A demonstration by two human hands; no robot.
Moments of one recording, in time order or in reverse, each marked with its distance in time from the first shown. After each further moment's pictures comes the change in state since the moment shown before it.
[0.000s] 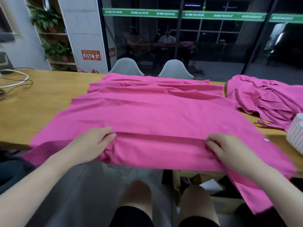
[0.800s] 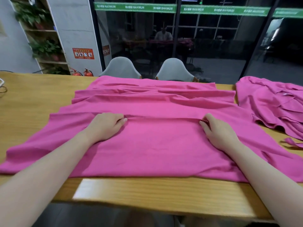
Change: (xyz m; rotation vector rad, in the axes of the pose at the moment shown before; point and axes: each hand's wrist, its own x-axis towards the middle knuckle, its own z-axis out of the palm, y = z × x) left_hand 0.199 -0.059 0.036 0.290 0.048 0.083; right_hand 0.186 0.070 0.059 -0.113 0.180 0.113
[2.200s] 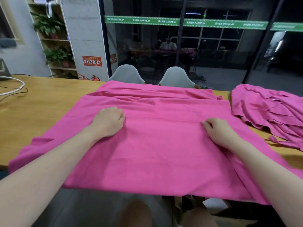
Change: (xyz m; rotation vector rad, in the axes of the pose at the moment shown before) left_hand -0.040 0.041 -0.052 0.009 0.030 -0.175; right_hand -0.035 -0.025 -0.062 0.133 -0.129 0.107
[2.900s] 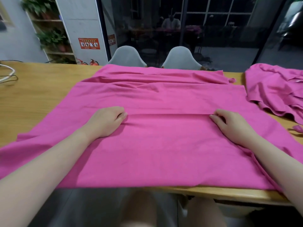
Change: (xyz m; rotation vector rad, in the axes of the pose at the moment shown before) left_hand 0.003 -0.024 0.049 -0.127 -0.075 0.117; right_hand 0.014 0.042 0.034 0.033 0.040 -0.177
